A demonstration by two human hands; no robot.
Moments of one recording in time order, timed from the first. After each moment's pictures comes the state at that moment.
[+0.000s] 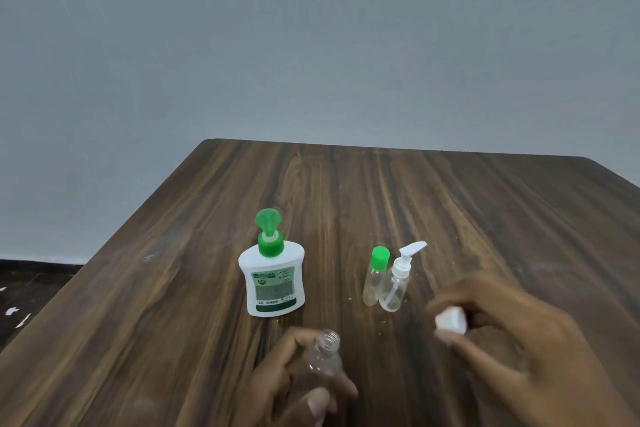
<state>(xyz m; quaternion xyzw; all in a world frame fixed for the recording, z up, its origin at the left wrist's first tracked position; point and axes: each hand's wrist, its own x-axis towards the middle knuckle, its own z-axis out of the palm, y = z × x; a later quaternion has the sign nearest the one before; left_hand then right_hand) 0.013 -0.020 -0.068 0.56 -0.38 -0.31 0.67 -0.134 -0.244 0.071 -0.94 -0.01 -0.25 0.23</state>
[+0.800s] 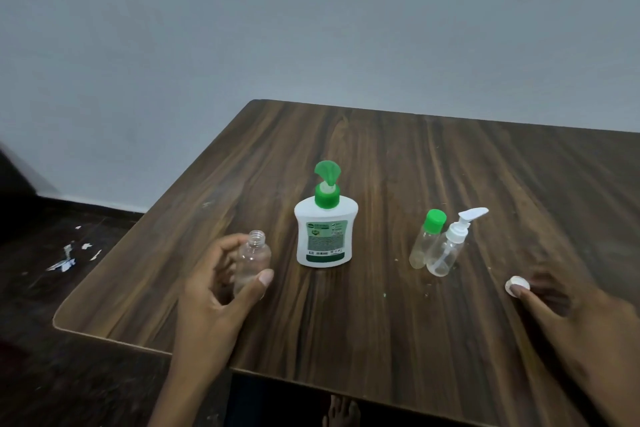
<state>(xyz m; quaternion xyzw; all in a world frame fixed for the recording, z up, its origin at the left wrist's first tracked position) 0.047 0.065 -0.060 0.73 -0.18 0.08 0.66 -0.131 -0.317 -0.048 -0.87 0.36 -0.25 0.21</state>
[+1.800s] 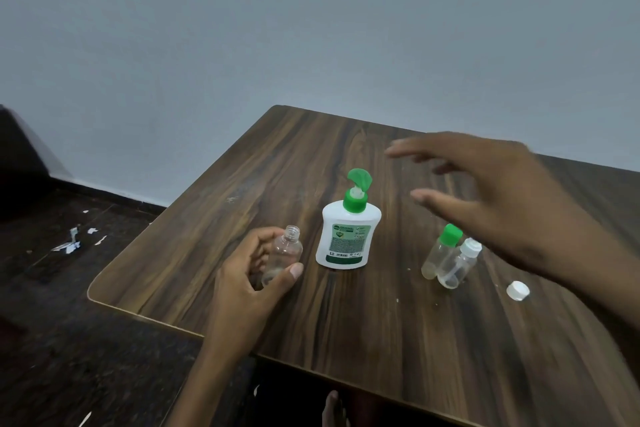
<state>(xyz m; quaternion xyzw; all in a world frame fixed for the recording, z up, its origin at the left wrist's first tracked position) 0.045 0.064 -0.049 0.72 -0.21 0.07 0.66 -0.038 -0.194 0.138 -0.96 -0.08 -0.21 0.17</state>
